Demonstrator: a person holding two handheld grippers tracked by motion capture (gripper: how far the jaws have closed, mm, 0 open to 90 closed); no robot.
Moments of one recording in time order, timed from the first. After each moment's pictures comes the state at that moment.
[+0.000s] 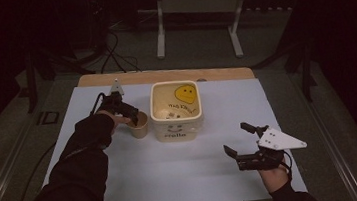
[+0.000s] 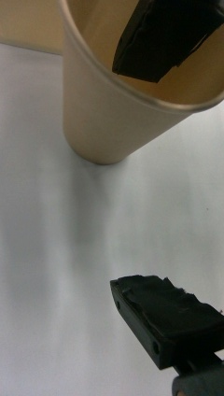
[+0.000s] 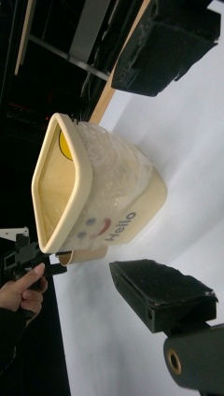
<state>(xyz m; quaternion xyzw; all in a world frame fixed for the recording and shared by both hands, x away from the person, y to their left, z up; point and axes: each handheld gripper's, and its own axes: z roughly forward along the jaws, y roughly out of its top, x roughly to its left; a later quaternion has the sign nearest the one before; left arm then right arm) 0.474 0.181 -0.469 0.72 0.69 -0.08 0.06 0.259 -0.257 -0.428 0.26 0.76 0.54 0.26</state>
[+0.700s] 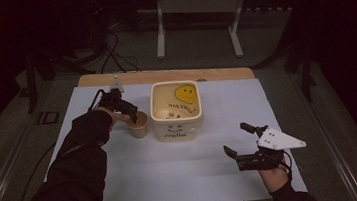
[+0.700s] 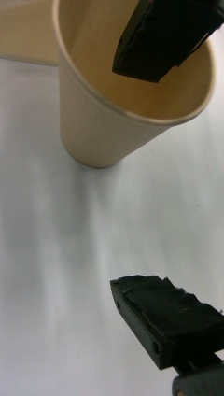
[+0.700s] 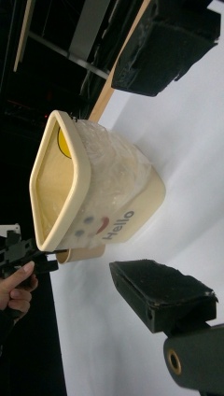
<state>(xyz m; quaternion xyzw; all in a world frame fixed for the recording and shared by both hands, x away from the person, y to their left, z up) 0.477 0.182 -0.453 0.73 0.67 -0.08 0.06 0.260 -0.257 -0.428 0.26 0.76 0.54 0.25</state>
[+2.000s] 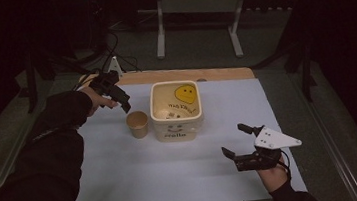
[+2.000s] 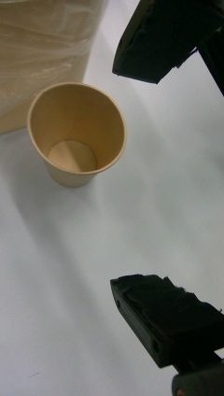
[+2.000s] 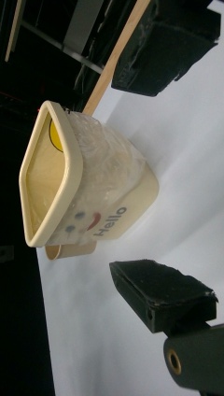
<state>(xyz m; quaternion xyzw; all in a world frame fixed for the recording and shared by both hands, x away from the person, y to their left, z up) 0.480 0.188 -0.381 0.84 0.53 -0.07 0.07 0.263 -0.253 -0.430 0.25 0.78 0.52 0.25</state>
